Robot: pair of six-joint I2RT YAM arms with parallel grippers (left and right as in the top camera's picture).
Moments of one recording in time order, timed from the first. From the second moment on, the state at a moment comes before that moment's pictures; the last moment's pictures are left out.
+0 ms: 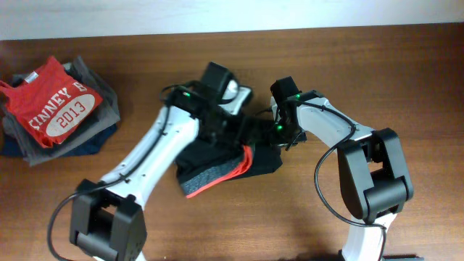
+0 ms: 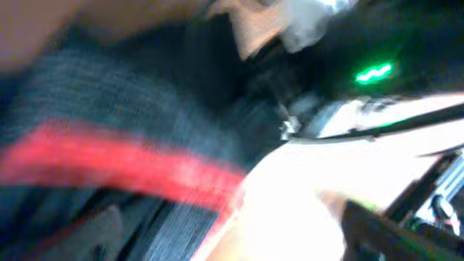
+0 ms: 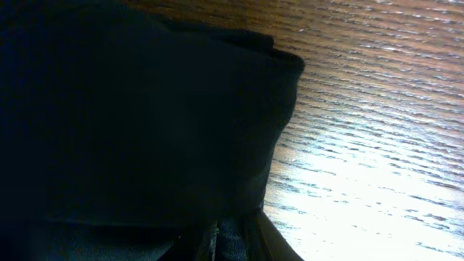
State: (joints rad) left arm -0.47 1.81 1.52 -0.95 0.39 -0.11; right arm 0.31 2.02 1.34 -0.81 -0.14 0.17
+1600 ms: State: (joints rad) left arm -0.21 1.72 1.10 -1.12 0.29 -0.18; right arm 0.31 2.03 1.35 -0.81 -0.14 0.17
